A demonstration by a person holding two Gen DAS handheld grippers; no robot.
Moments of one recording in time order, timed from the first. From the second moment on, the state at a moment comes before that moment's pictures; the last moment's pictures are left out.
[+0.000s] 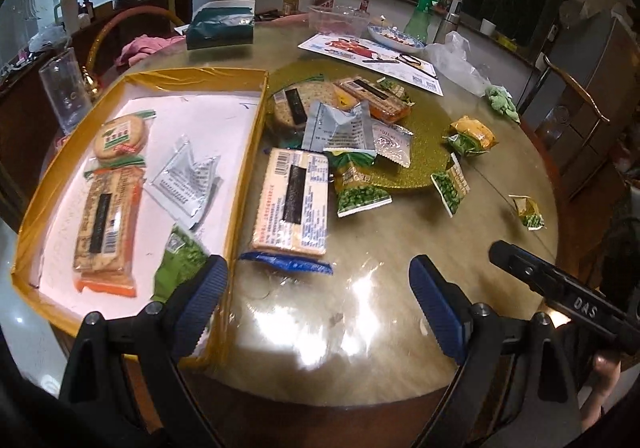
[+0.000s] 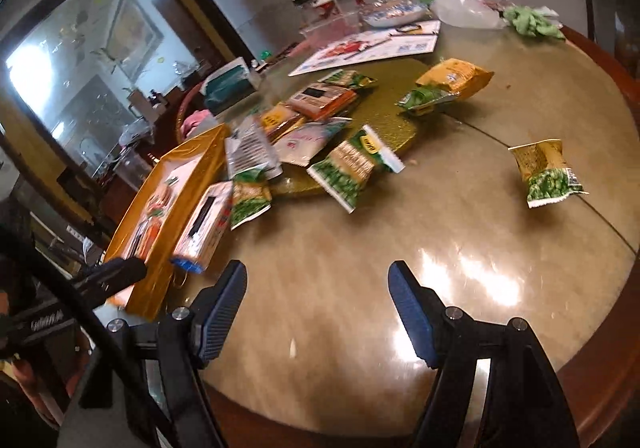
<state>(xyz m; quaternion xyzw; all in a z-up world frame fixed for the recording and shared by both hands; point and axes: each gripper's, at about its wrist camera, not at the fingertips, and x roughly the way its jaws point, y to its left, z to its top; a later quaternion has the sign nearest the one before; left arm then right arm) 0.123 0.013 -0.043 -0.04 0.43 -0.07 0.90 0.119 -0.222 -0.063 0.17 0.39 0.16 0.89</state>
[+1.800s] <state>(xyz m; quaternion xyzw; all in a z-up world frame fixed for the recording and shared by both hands) 0.203 0.019 -0.075 0.04 0.50 -0.06 0.86 0.154 -0.218 -0.075 0.18 0.43 0.11 0.88</state>
